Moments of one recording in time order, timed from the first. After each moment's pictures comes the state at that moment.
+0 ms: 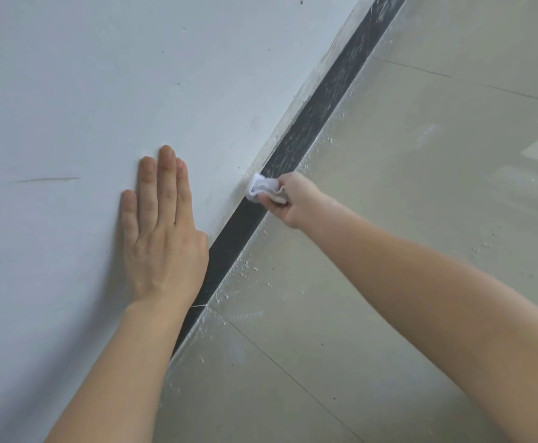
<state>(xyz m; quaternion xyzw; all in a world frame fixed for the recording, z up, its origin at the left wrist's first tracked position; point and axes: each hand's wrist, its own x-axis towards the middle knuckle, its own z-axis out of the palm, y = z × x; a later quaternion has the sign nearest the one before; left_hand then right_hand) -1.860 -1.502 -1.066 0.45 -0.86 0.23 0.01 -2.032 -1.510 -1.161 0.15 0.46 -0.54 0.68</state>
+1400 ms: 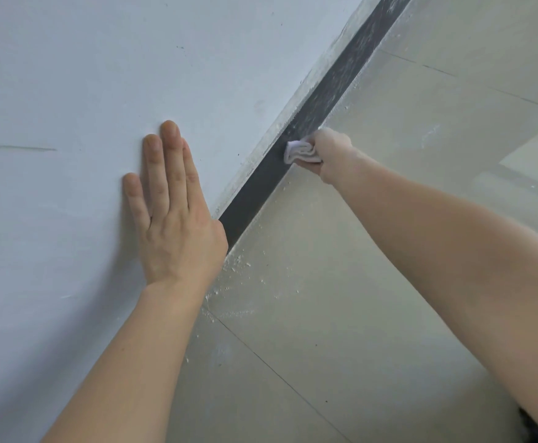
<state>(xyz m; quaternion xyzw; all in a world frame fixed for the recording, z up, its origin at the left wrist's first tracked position) -1.876 -1.503 -1.091 0.50 -0.83 0.23 0.02 -2.098 -1.543 -1.185 0.07 0.60 -0.57 0.55</state>
